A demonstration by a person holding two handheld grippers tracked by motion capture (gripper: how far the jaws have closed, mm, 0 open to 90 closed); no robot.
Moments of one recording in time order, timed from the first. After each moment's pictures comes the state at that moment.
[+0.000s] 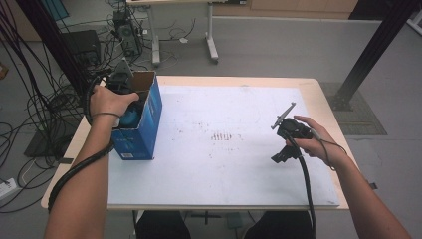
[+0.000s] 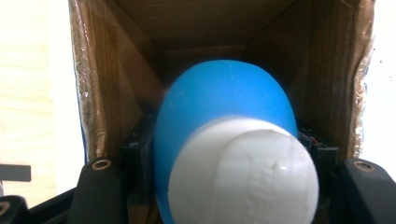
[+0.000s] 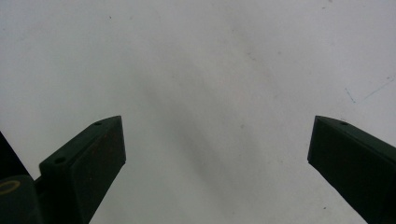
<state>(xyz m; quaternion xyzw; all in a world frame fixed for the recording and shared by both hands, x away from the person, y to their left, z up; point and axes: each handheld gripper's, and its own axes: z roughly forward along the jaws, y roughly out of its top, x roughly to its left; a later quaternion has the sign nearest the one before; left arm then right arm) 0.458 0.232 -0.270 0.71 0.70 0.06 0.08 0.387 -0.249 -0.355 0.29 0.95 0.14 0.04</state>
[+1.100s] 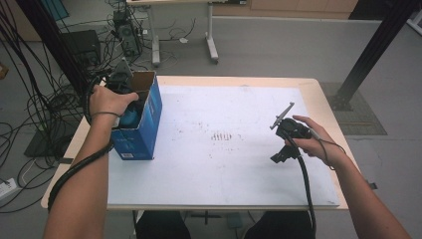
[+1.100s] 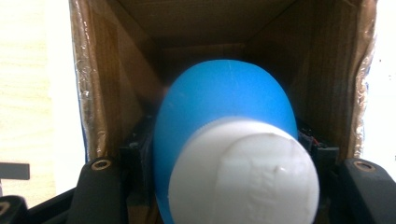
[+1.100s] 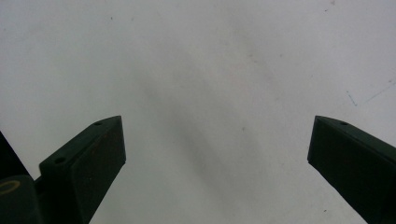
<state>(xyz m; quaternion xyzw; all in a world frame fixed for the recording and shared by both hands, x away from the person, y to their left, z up) 0.458 0.234 -0.269 0.71 0.70 0.05 0.08 0.387 -0.246 -0.355 0.29 0.95 0.14 0.04</state>
